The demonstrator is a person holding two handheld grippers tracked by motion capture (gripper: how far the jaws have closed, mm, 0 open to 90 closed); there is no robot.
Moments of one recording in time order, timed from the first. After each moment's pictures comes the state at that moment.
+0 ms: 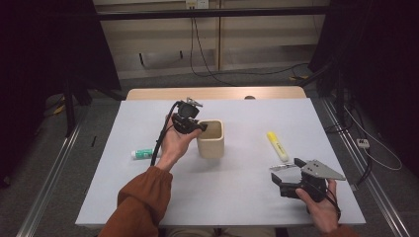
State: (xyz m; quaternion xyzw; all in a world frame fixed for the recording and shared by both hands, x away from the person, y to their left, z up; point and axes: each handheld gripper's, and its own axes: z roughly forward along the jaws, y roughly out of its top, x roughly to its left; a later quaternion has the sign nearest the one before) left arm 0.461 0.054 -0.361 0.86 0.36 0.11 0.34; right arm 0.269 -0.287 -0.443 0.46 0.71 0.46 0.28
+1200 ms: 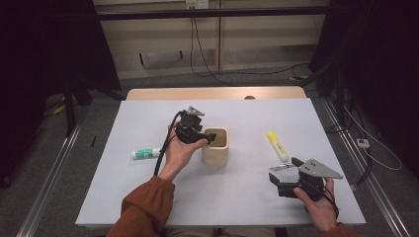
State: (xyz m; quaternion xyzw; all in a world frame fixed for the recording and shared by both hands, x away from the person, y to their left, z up) left arm 0.449 0.053 -0.386 0.84 0.36 0.09 0.39; right arm 0.272 -0.283 -0.443 0.45 0.72 0.46 0.27
